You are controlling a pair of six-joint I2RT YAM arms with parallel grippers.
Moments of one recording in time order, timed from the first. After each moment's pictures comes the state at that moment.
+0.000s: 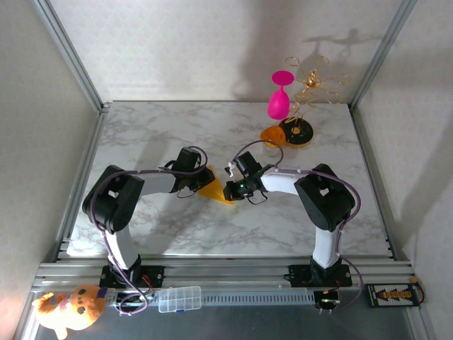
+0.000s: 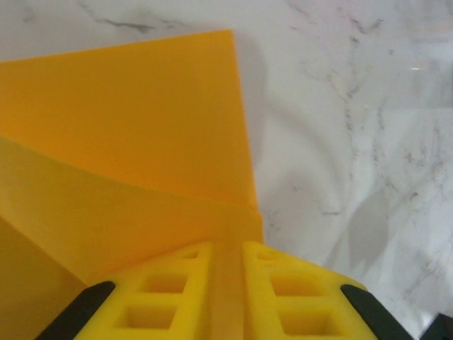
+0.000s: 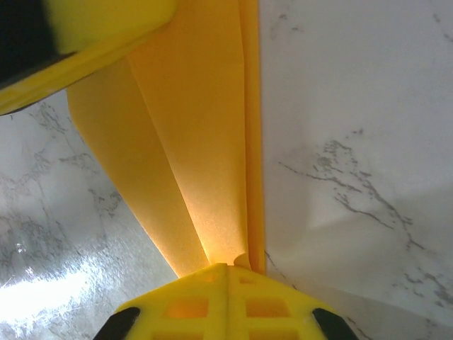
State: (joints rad) left arm -0.46 1.80 0.90 0.03 0.28 -0.92; right arm 0.69 1.89 1.05 -0.25 -0.44 0.39
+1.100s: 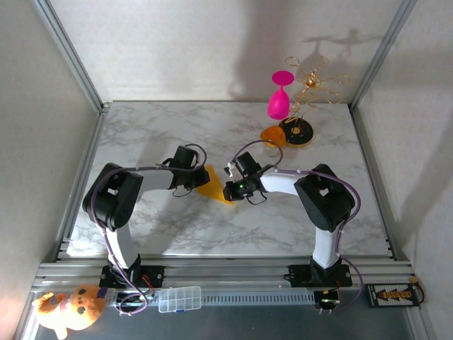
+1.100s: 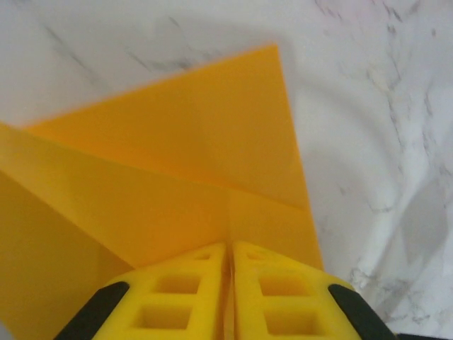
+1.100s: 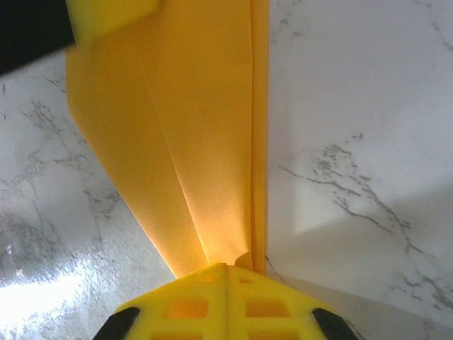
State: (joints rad) left arm -0.39 1.85 0.94 -0.04 0.28 -0.72; right arm 0.69 1.89 1.04 -0.25 -0.41 0.37
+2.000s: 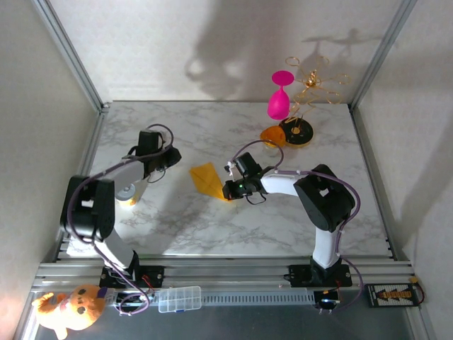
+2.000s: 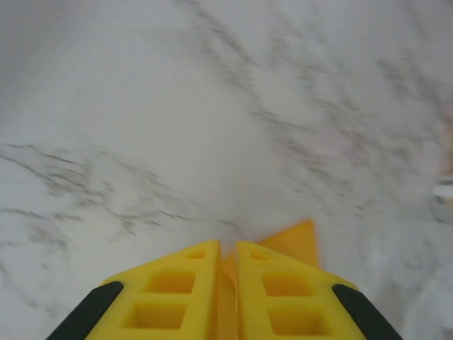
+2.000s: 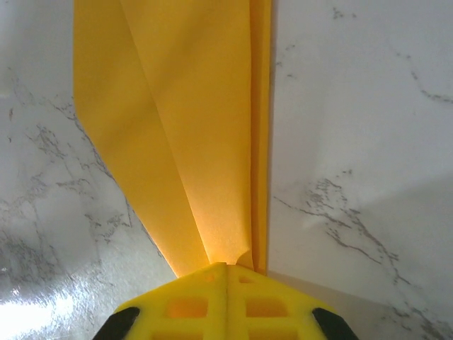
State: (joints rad) left arm -0.15 1.64 0.93 -0.07 0.28 -0.66; right arm 0.69 1.89 1.02 -0.17 -0.39 0.40
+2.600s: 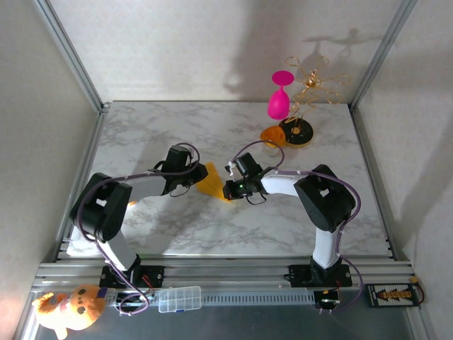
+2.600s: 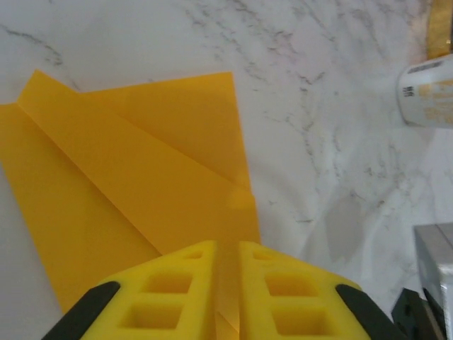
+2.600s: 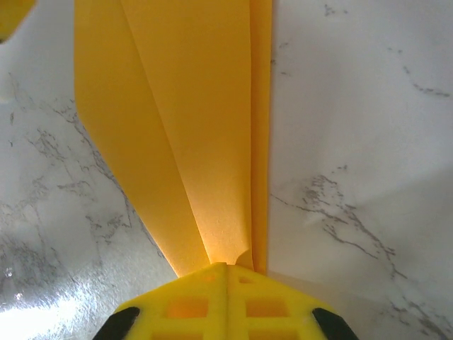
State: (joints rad) left arm -0.40 1.72 0.83 0.10 0.26 -0.85; right arm 0.69 1.89 1.01 -0.16 -0.39 0.42
